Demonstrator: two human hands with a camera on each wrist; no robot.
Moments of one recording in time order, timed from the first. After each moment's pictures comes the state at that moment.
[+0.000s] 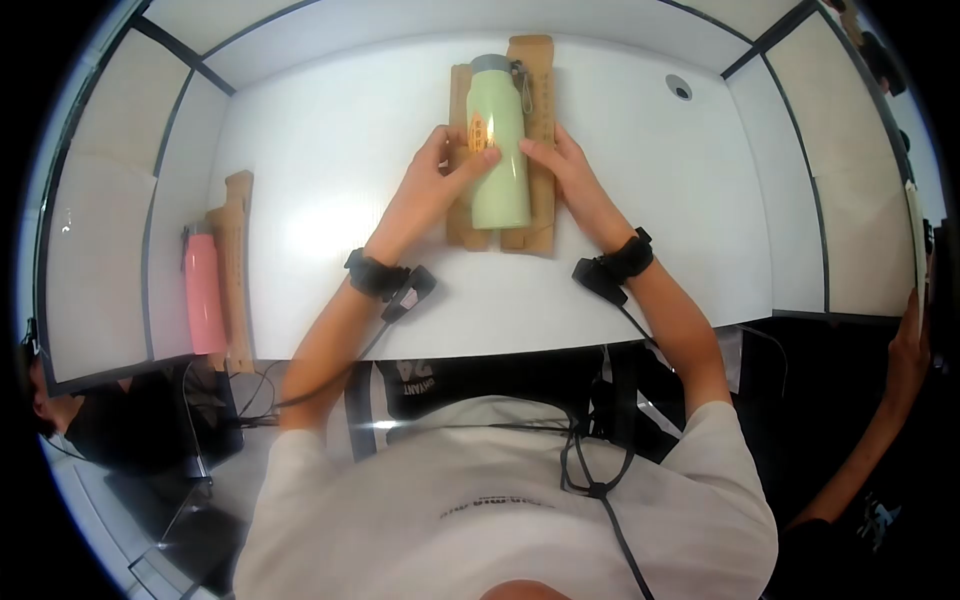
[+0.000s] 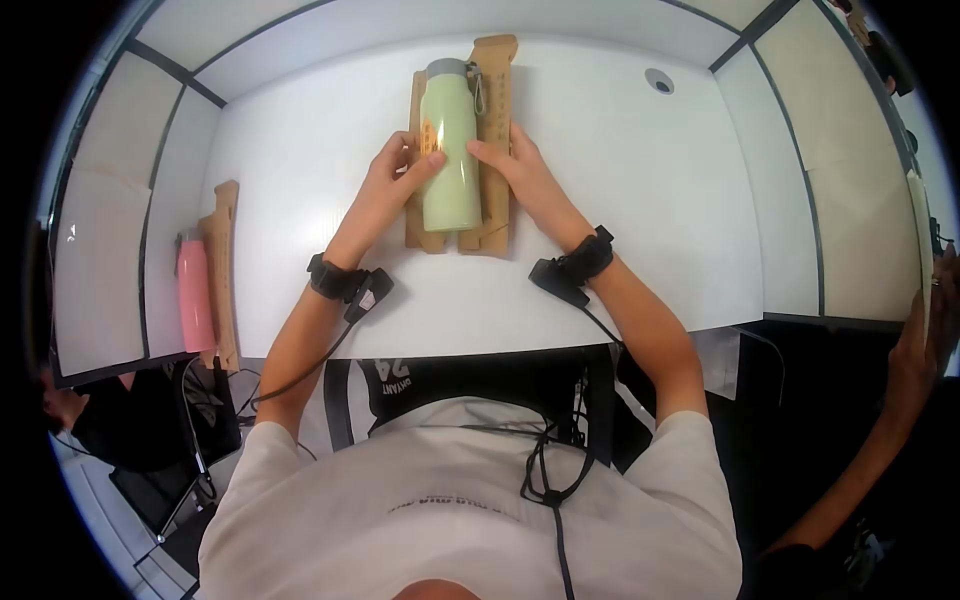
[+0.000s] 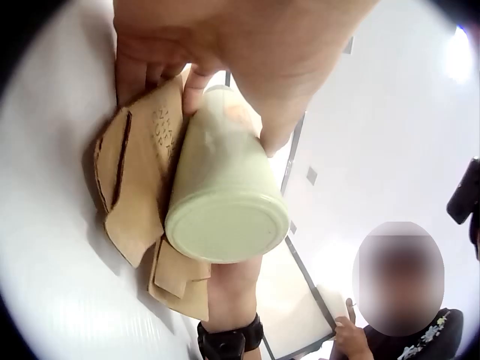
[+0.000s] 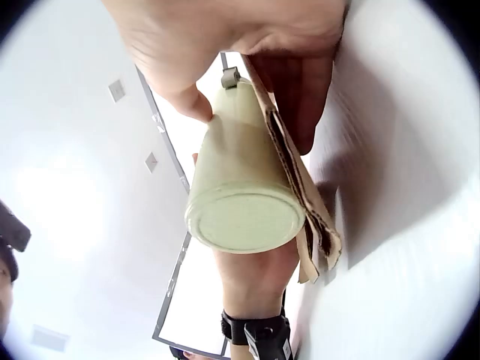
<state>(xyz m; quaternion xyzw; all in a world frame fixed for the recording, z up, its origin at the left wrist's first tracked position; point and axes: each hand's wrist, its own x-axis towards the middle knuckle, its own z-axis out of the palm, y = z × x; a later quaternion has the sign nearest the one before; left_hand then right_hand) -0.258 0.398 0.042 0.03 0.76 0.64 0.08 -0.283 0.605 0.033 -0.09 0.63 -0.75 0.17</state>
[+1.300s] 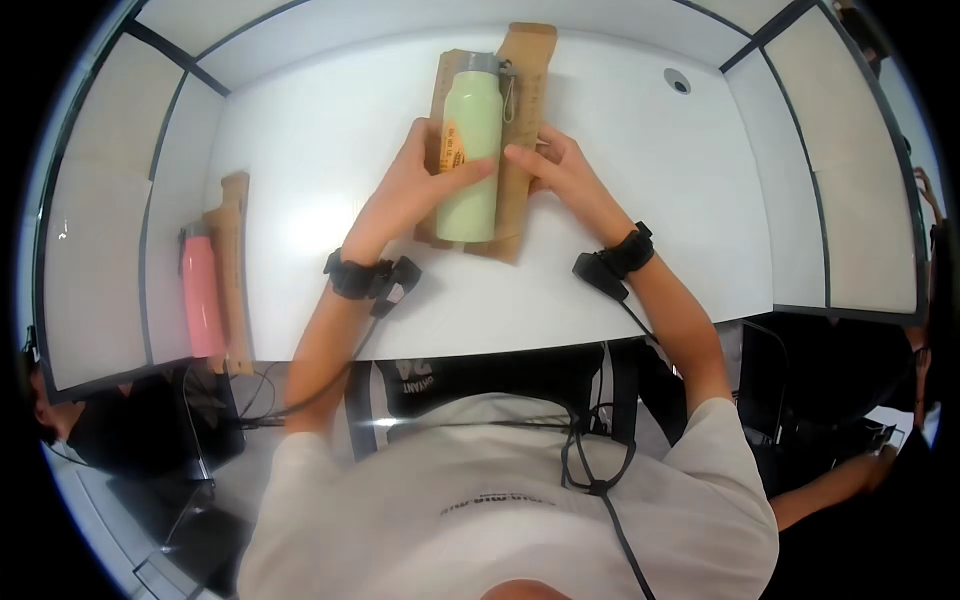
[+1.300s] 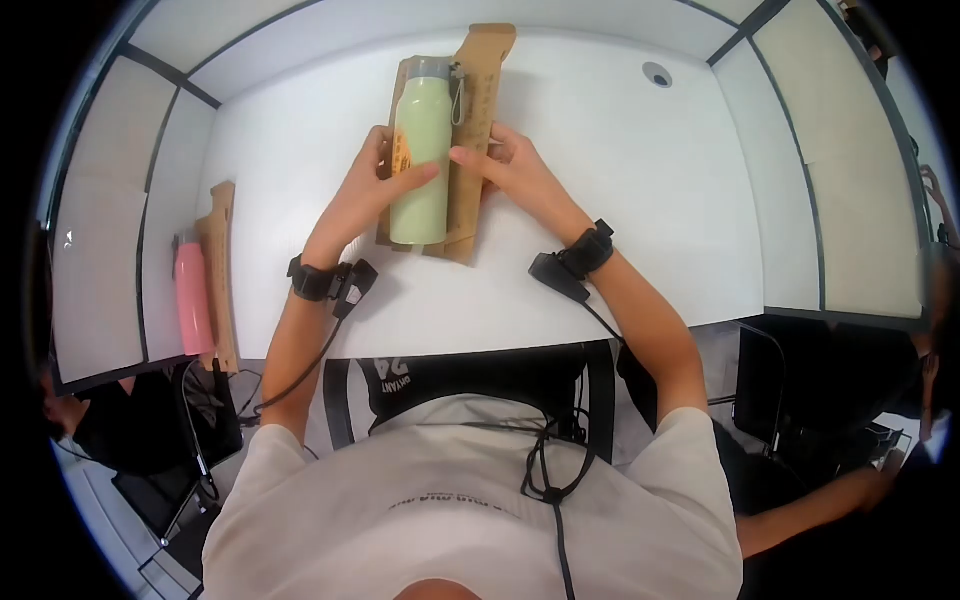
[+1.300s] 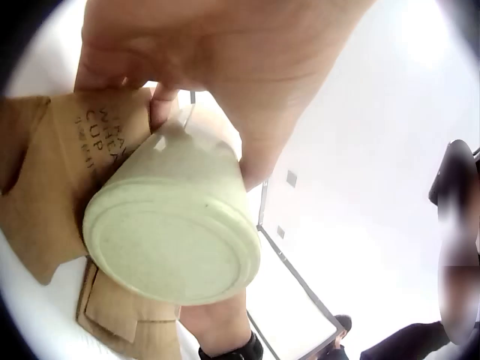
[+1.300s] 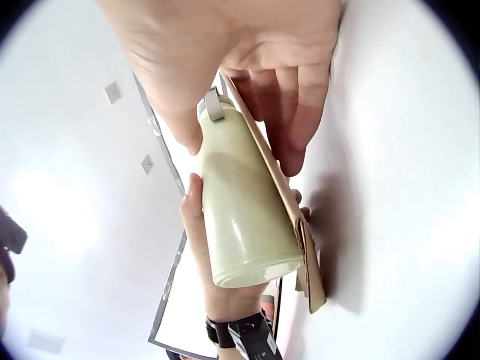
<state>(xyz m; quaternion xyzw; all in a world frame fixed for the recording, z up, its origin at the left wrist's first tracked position) -0.257 0.387 0.054 0.05 0.79 0.60 0.10 -0.285 0.611 0.037 -0.14 0.68 -0.69 0.21</state>
